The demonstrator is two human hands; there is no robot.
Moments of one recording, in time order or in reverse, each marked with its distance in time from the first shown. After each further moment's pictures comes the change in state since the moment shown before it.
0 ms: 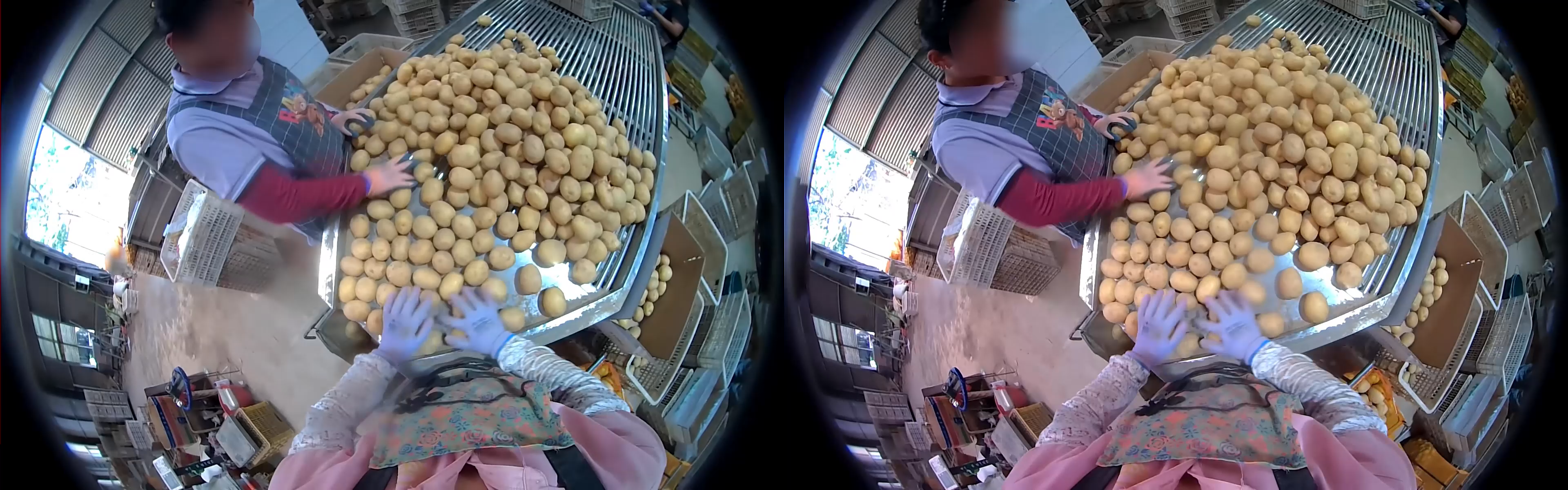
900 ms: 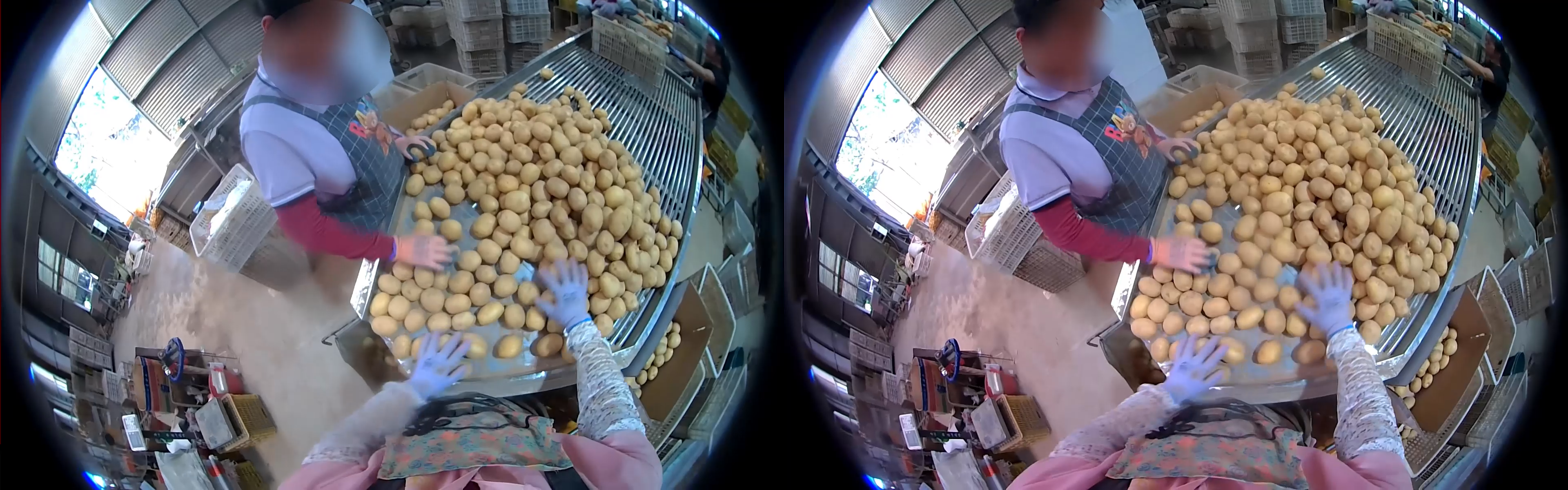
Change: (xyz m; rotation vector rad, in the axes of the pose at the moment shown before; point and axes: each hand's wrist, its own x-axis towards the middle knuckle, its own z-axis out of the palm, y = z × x) left_hand -0.031 0.027 0.034 0.080 0.003 -0.048; right_hand 0.035 0.158 -0.056 -0.370 0.163 0.045
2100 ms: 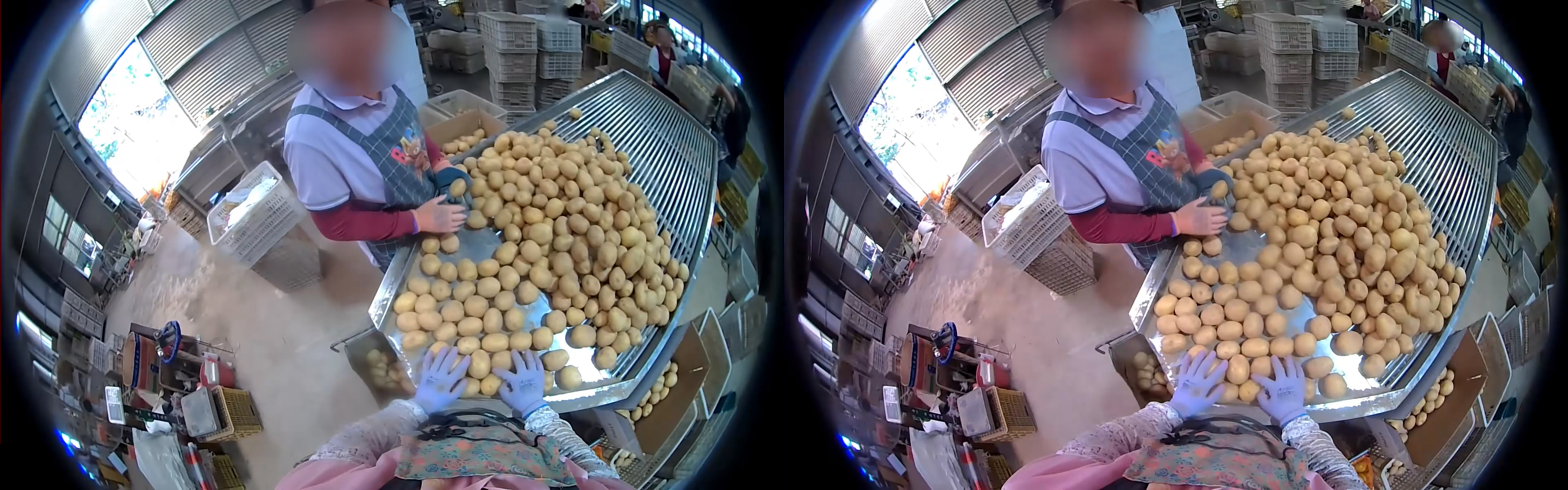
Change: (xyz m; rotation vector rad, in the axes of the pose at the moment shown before) left_hand -0.018 0.000 -0.005 -0.106 0.124 -0.166; right_hand -0.067 -0.149 -0.014 0.361 -0.053 0.033
